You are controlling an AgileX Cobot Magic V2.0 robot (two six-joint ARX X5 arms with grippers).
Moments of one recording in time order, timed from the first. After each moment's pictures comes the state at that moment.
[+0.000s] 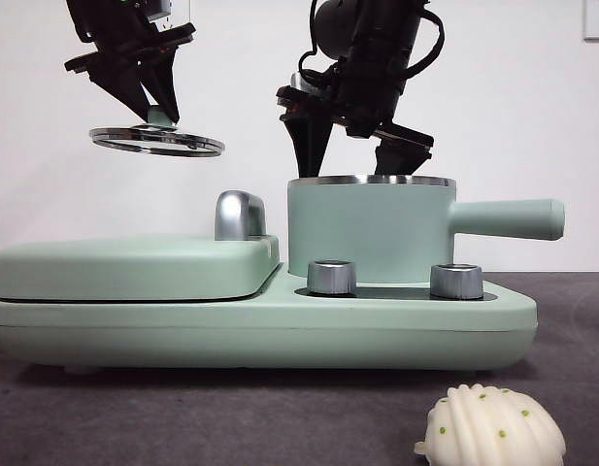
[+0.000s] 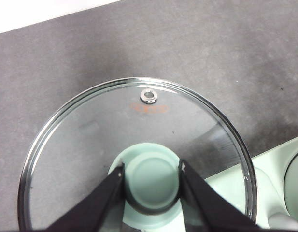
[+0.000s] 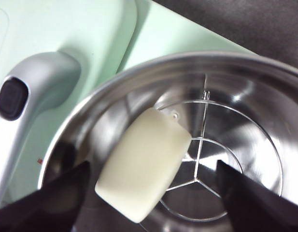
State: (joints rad) left arm -0.19 2.01 2.19 -1.00 0.17 0.13; right arm 0.52 2.13 2.09 -1.24 -0.18 0.13
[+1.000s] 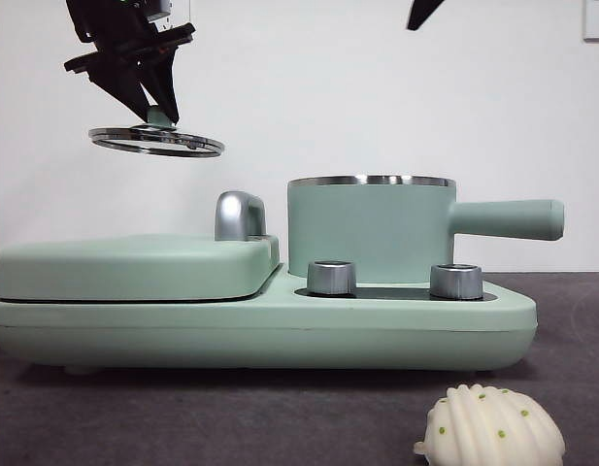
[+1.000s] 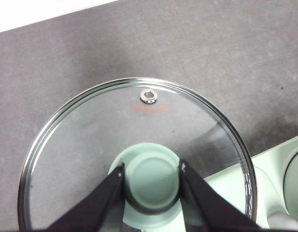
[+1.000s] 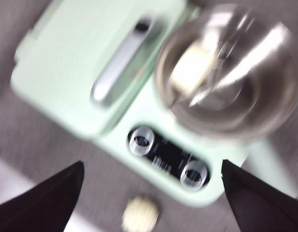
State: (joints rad) left arm -0.19 2.01 2.19 -1.00 0.17 0.13; right arm 0.71 1.57 1.82 -1.34 -0.05 0.22
